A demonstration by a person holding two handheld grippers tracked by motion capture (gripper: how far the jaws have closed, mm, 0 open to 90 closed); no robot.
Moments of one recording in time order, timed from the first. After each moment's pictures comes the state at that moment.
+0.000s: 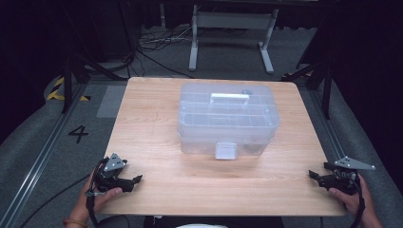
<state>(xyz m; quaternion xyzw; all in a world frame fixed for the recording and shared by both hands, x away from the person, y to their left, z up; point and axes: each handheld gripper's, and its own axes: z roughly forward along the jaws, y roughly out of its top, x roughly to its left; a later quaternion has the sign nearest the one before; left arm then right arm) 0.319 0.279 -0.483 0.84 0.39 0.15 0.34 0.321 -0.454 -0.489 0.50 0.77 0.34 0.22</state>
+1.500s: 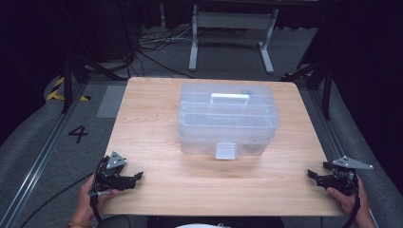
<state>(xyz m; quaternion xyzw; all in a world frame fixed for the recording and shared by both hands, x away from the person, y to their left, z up) 0.322 0.272 -0.483 0.82 0.44 0.17 0.33 0.322 -0.449 -0.489 0.51 0.76 0.34 0.22</state>
